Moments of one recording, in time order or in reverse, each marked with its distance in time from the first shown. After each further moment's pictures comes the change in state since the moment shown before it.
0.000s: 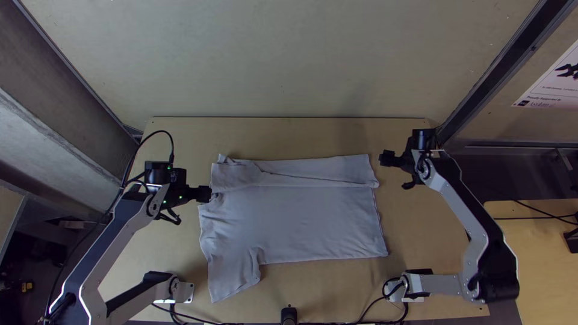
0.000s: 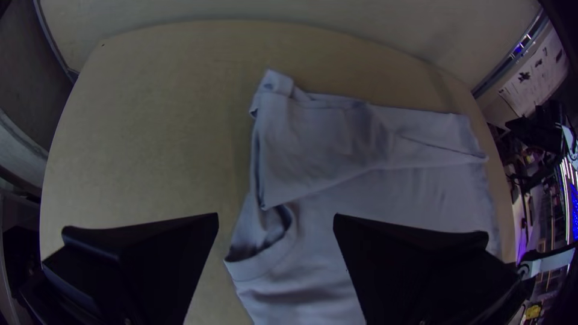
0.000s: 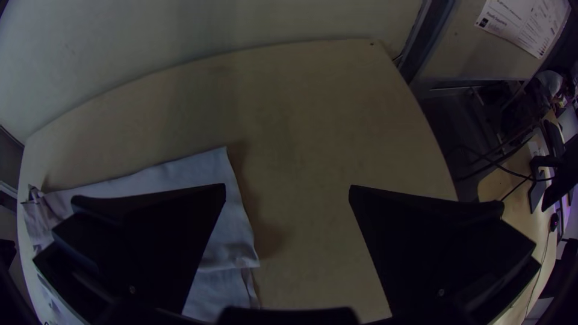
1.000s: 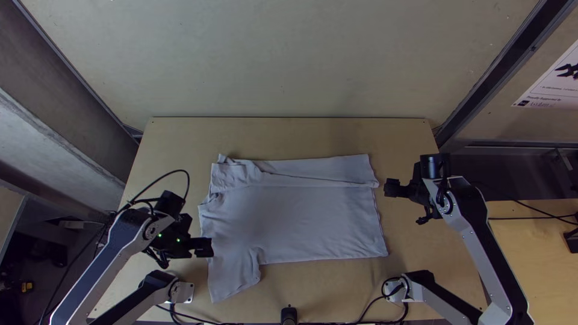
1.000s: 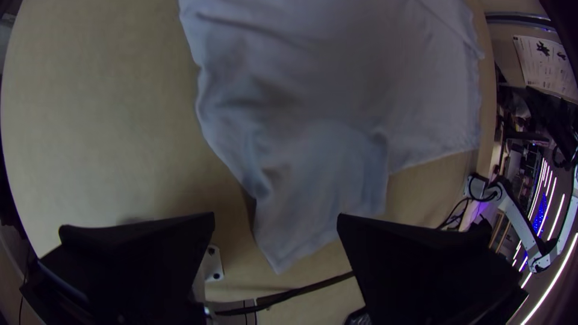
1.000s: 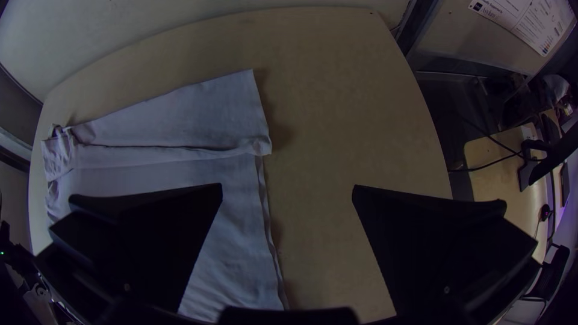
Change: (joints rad) left arm -0.206 -0.189 -0.047 -0.743 0.153 -0.215; right arm 0.108 -0.363 -0.072 -0.417 -0.012 0.043
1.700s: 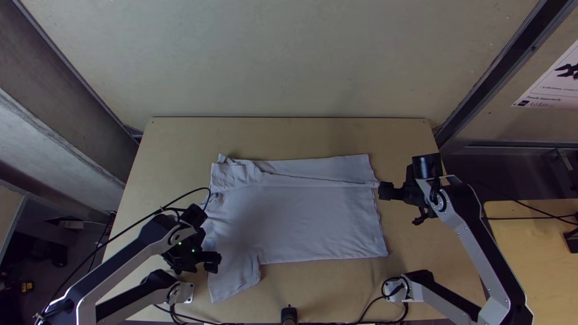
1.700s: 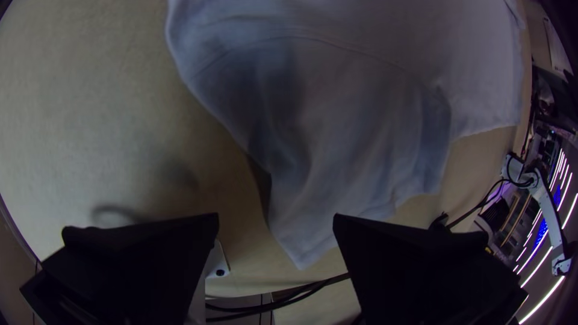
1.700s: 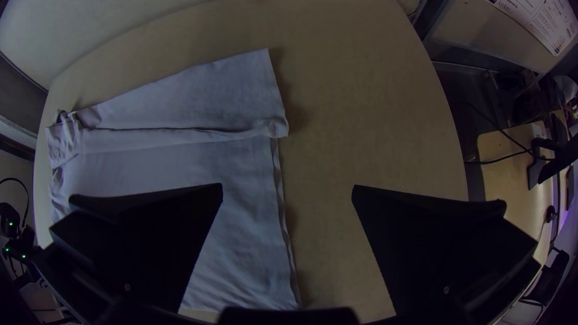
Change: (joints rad) left arm -0.180 0.120 -0.178 0.133 -0.018 -0.093; right arm 0.032 0.035 -0.013 -0.017 -0.042 0.021
